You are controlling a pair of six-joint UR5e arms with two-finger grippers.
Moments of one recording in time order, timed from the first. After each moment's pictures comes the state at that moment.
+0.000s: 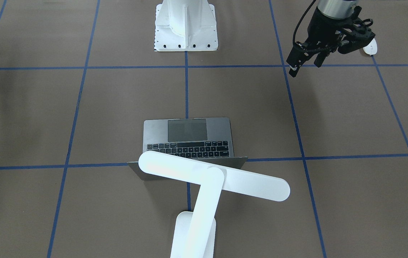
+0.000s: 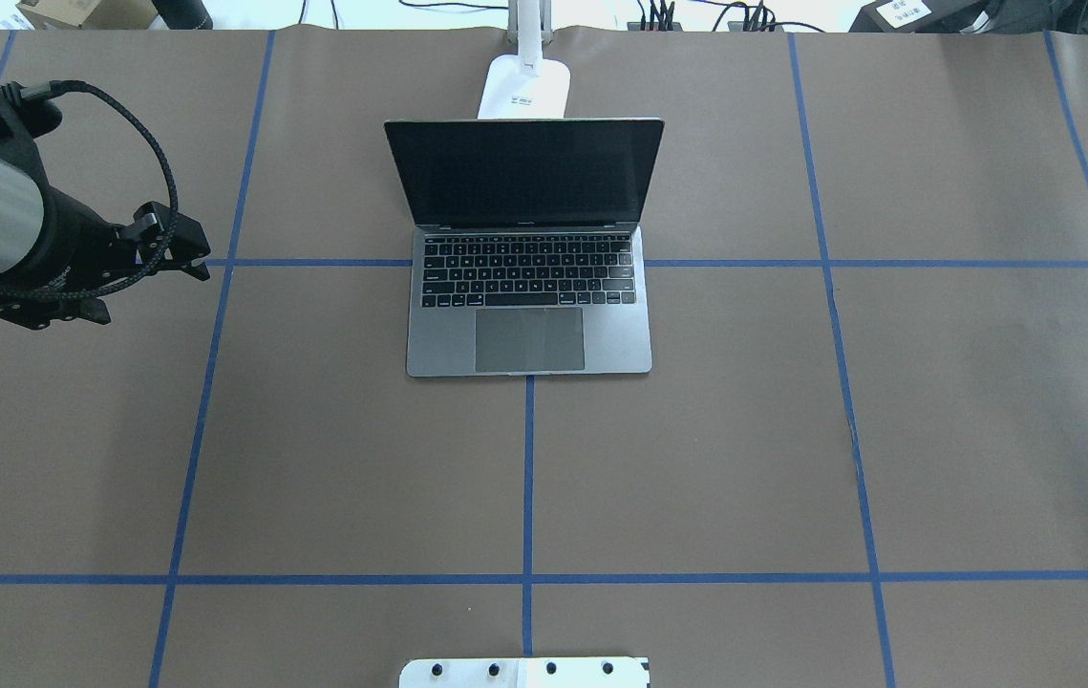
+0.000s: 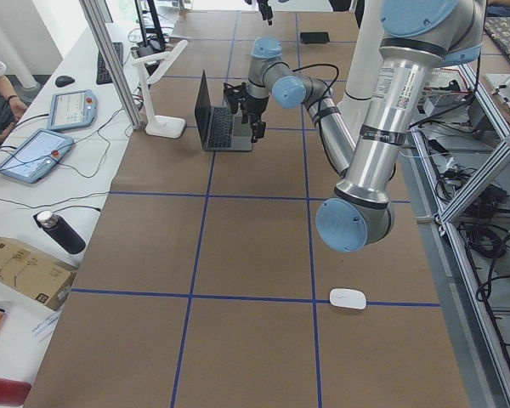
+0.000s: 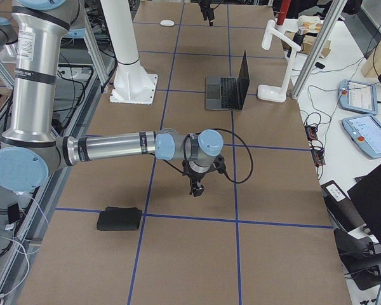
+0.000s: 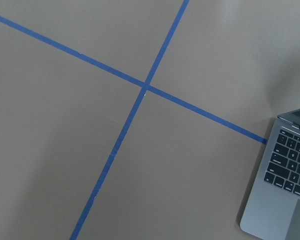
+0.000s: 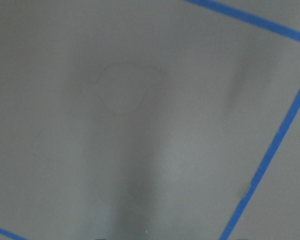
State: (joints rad) left arm -0.82 -1.86 -2.26 -1.37 -1.97 -1.43; right arm 1.32 -1.77 1.84 -1.74 2.40 -0.37
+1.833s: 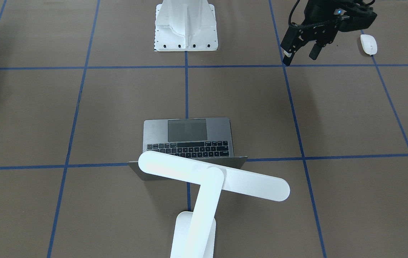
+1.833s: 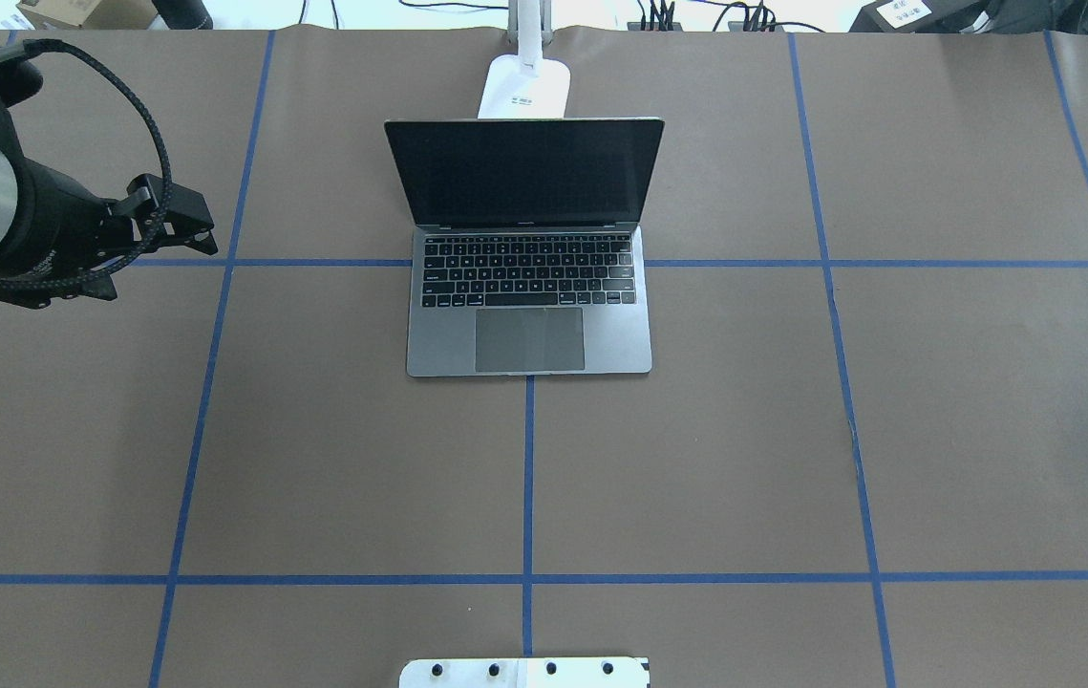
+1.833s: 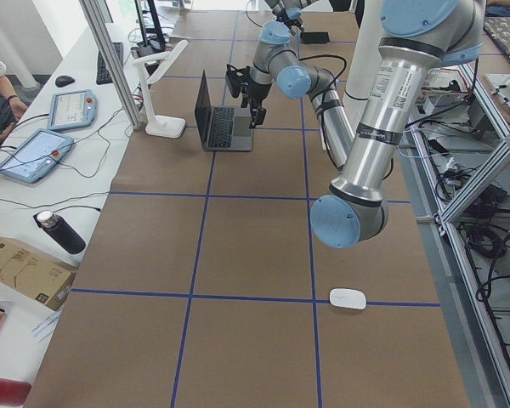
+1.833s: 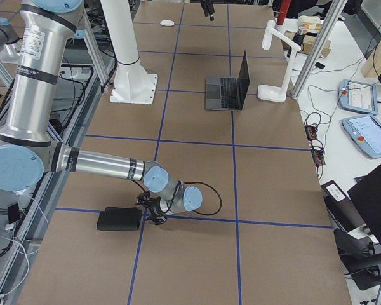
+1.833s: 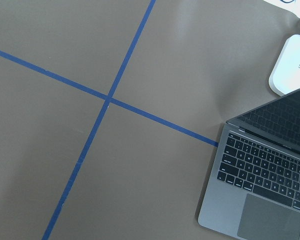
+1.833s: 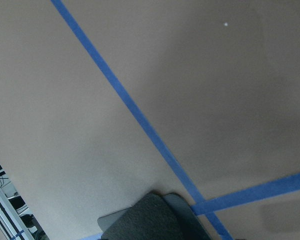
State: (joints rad) left arm -0.82 -1.90 -2.32 -1.37 -1.93 -1.43; right arm 1.15 -1.83 1.57 -2.02 2.50 -1.21
